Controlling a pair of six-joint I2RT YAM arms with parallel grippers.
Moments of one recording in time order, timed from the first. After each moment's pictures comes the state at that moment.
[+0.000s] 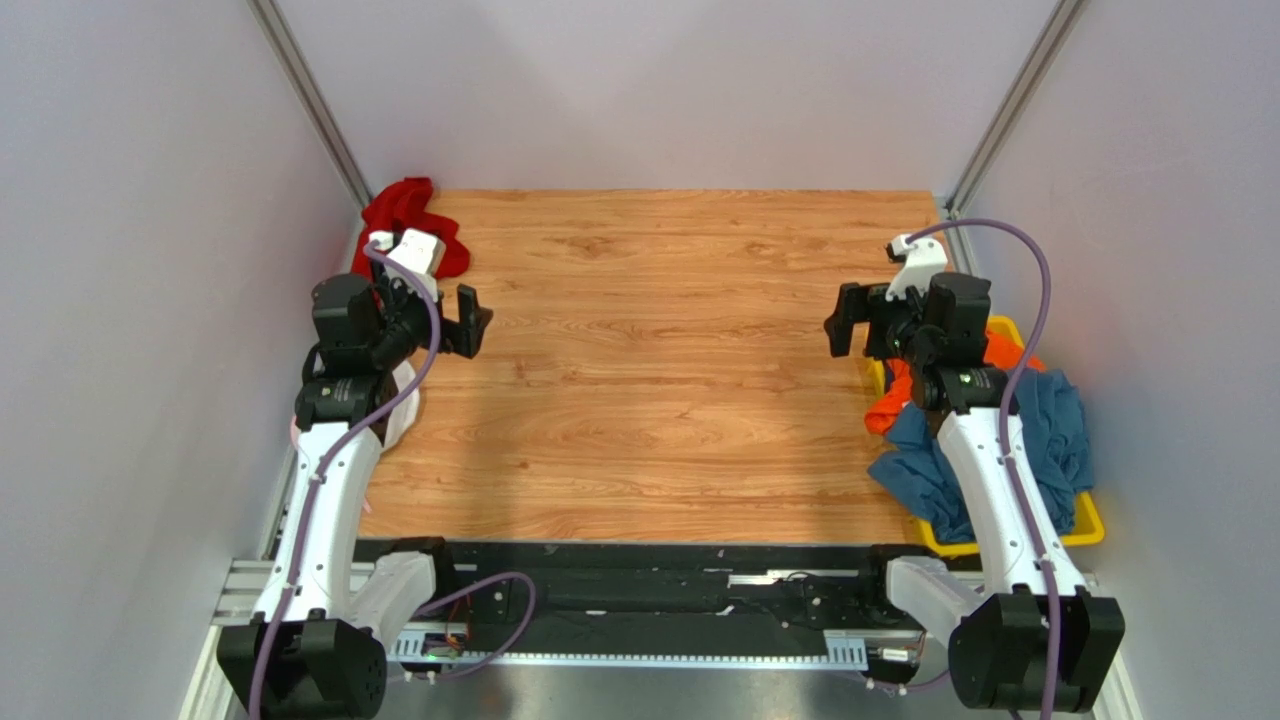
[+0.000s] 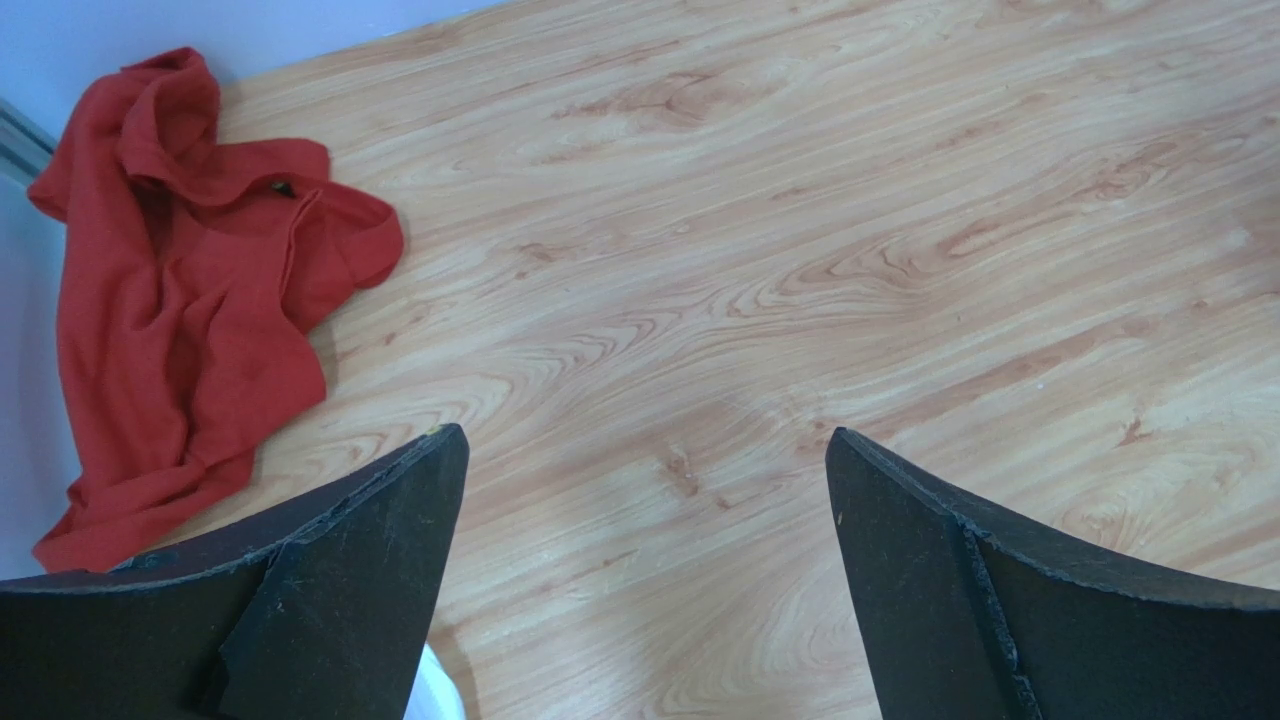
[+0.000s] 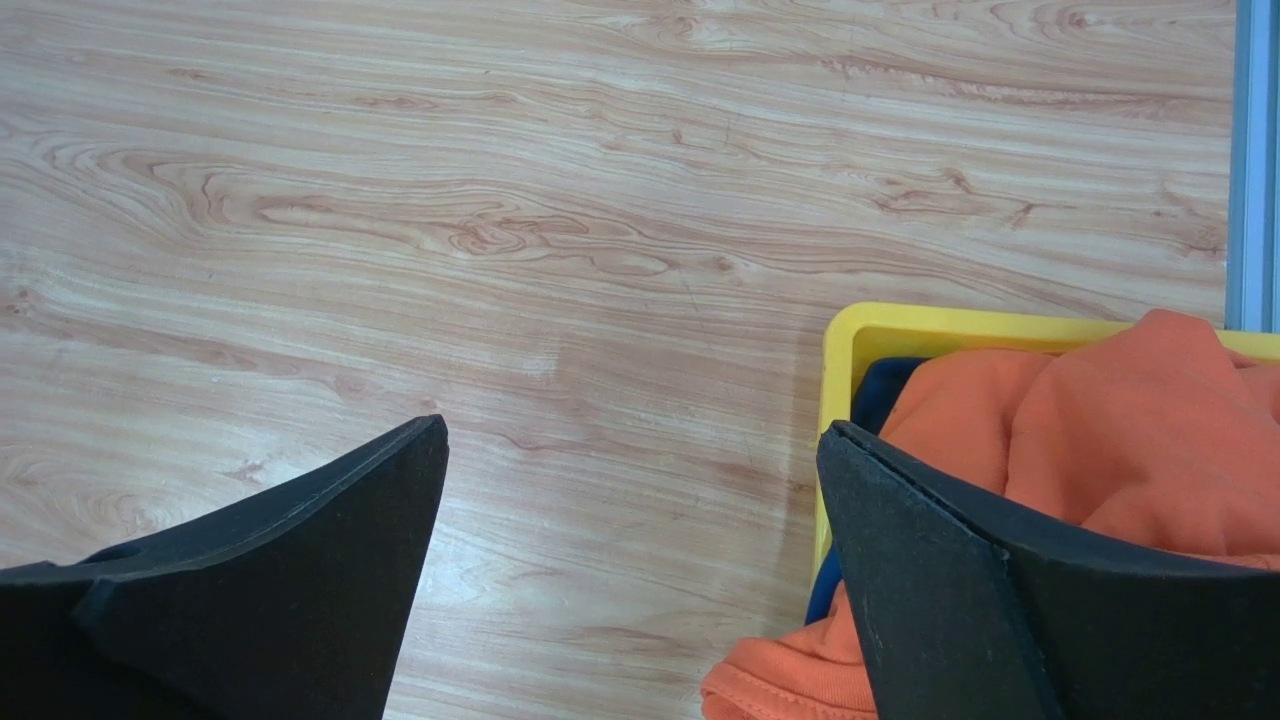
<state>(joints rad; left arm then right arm) 0.07 0.94 0.89 -0.29 0.44 0.16 -0.02 1.03 0.90 -0.35 -0.23 -0.03</state>
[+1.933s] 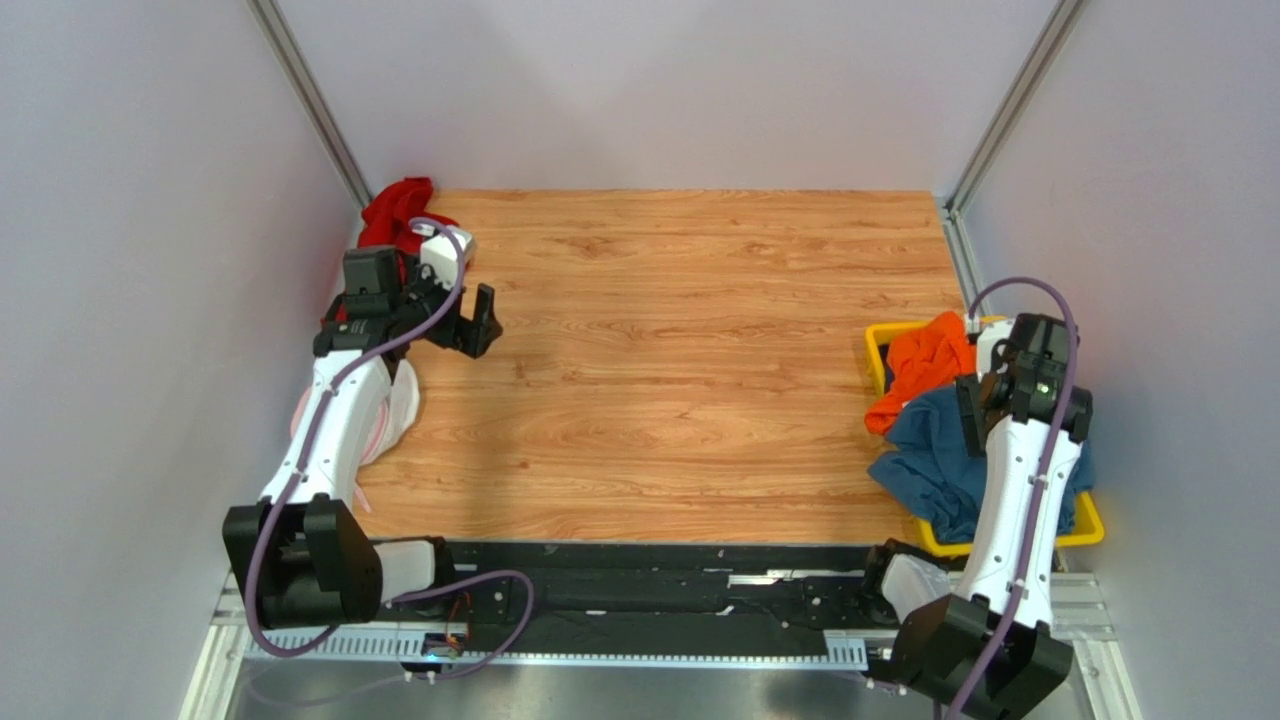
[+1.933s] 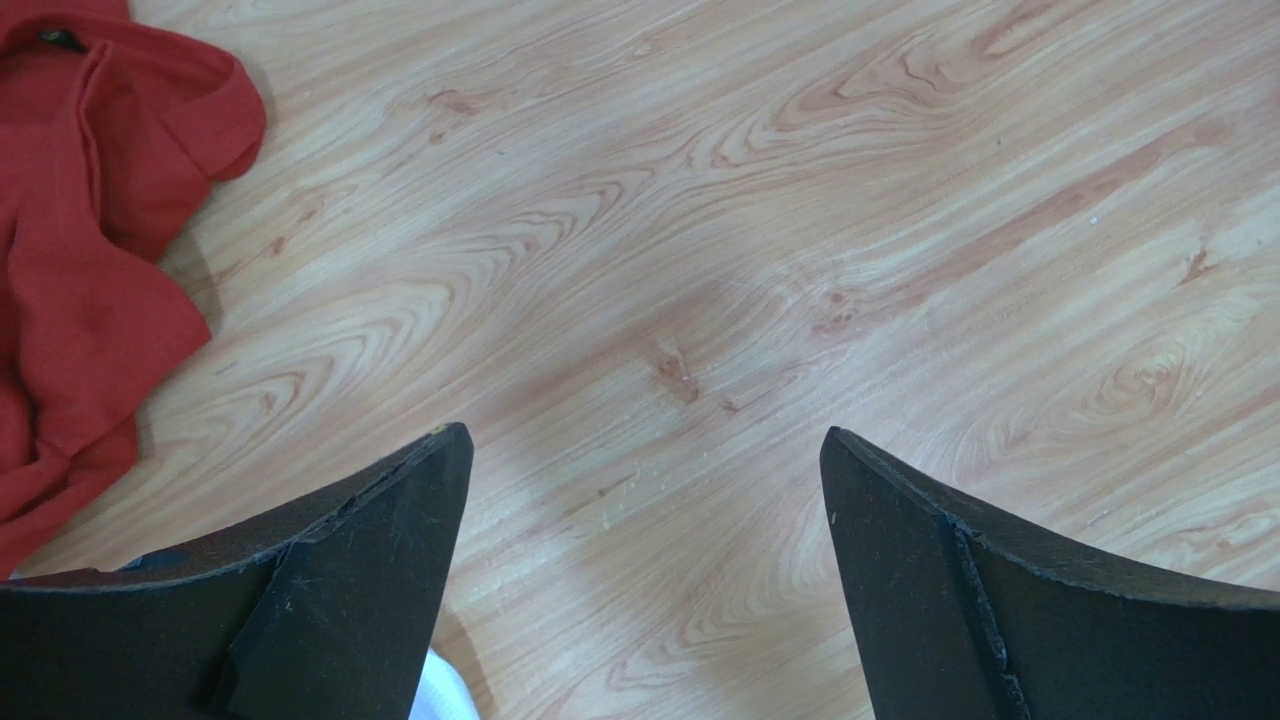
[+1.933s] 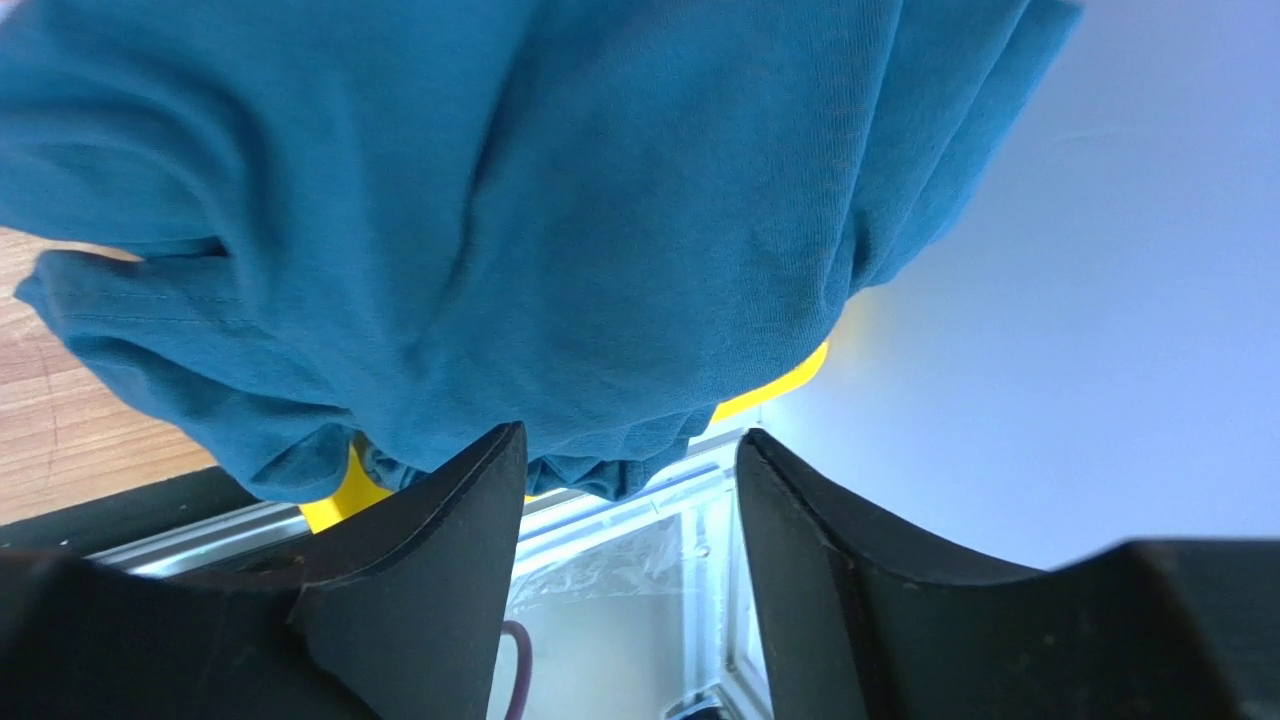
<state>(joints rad) 0.07 1.24 1.02 -0.45 0.50 0.33 -0.40 0.97 1.03 -1.07 0.27 -0.52</state>
